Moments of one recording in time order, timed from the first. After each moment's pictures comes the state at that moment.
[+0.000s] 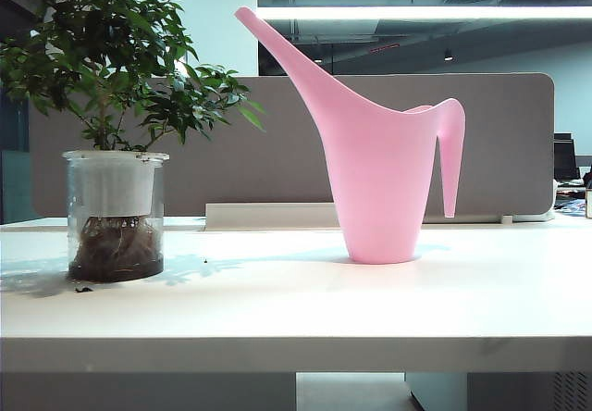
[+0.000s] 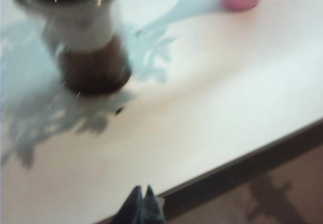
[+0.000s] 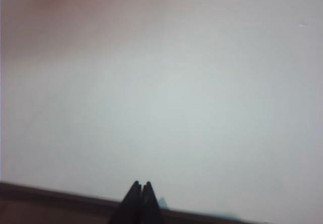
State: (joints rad) left arm -0.26 0.33 0.44 -0.61 0.14 0.08; right arm 0.15 0.44 0.05 -0.10 -0.03 0.08
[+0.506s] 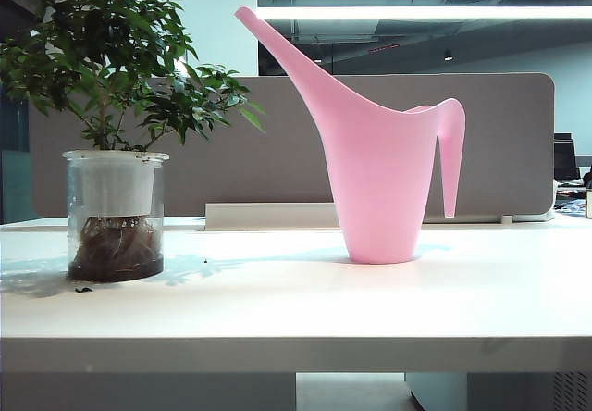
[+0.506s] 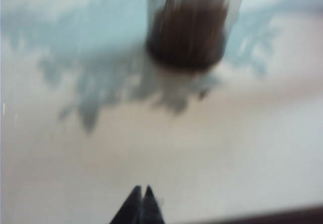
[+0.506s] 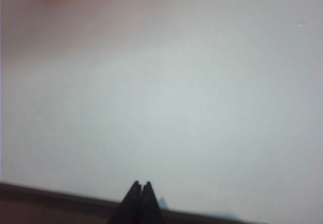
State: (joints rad) left arm 0.05 0.17 0.07 -0.28 0.21 0.03; right arm 0.15 0.44 0.05 -0.10 -0.03 0.08
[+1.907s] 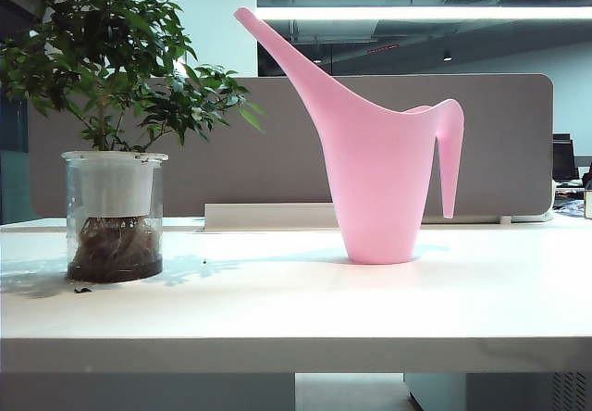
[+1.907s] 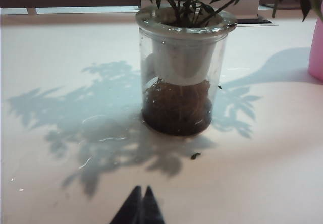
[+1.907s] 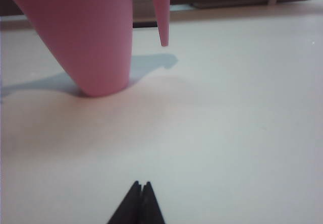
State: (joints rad) left arm 0.04 0.01 0.01 -0.15 0.22 0.03; right arm 0.12 0.01 0.04 -0.19 -0.03 0.08
